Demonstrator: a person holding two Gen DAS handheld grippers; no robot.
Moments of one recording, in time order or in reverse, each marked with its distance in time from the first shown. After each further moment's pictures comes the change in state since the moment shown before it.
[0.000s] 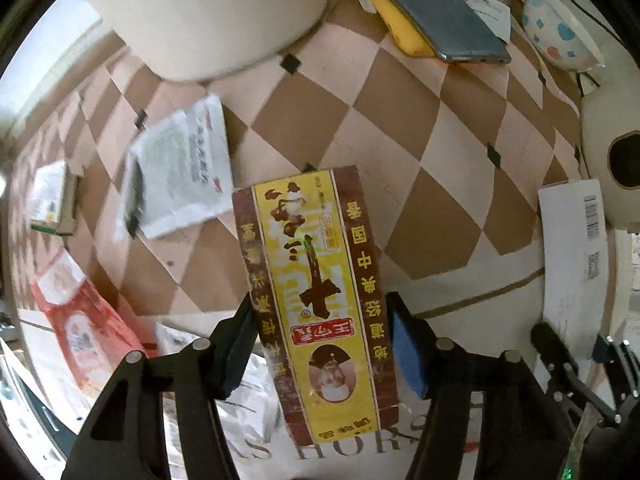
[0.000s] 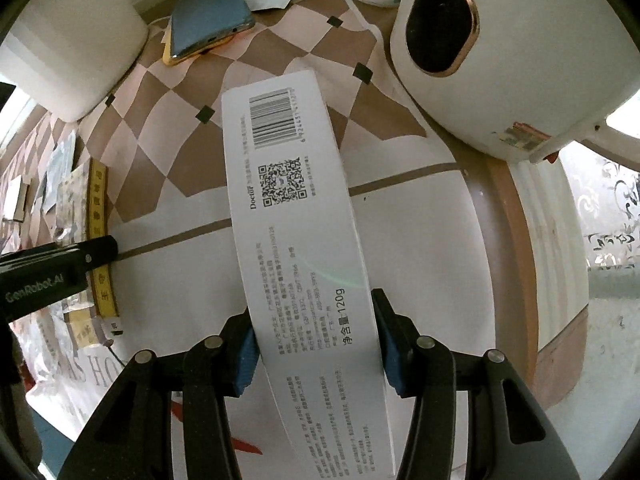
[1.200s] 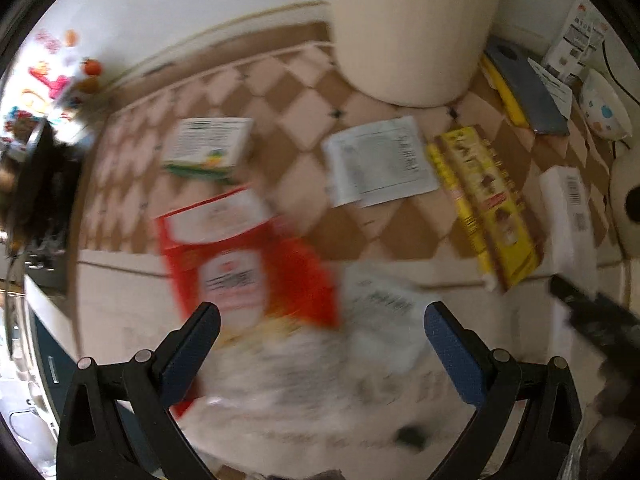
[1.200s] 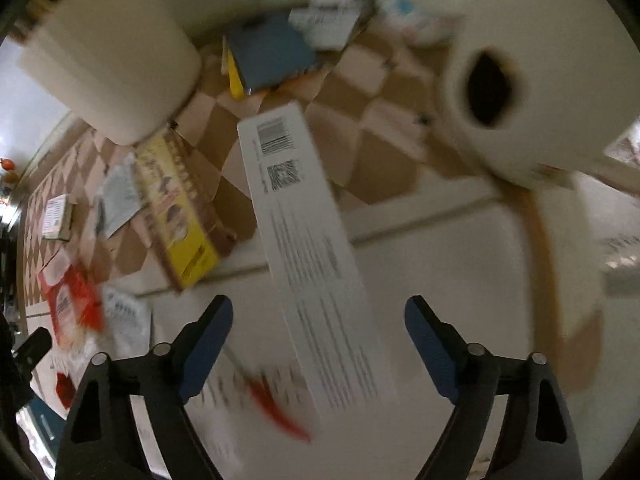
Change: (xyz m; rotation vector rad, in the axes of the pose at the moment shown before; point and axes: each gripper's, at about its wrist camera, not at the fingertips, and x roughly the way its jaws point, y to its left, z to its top) left arm -0.082 0.062 -0.023 -0.191 -0.103 0.102; right arm -0.048 0.029 0.013 0.013 -0.027 0.129
